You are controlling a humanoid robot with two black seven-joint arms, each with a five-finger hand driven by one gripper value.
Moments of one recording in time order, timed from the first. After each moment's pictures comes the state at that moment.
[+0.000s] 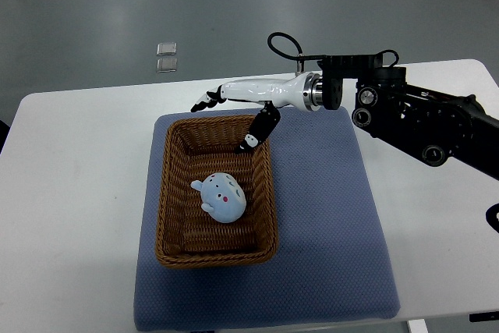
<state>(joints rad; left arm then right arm) -0.02 0.00 -0.08 -0.17 0.06 0.05 -0.16 1.02 -0.23 0.55 1.08 -1.49 0.41 0.18</state>
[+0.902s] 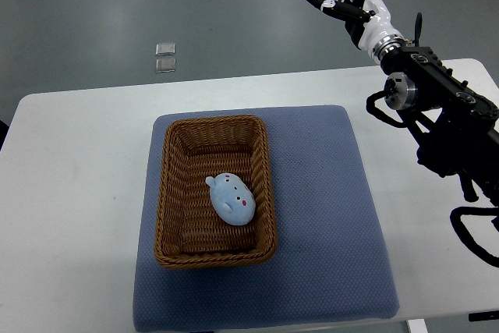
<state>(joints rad) -0.02 0.00 -0.08 -0.17 0.06 0.05 -0.16 0.91 -0.09 0.99 0.62 -0.50 -0.05 0.19</state>
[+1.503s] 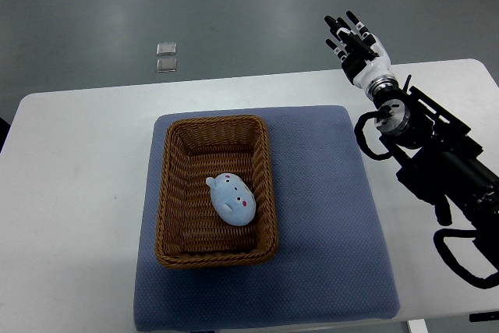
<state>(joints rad) -0.02 0.00 -0.08 -0.17 0.06 0.05 -0.16 0.84 -0.01 1.01 0.54 -0.16 0.00 0.26</state>
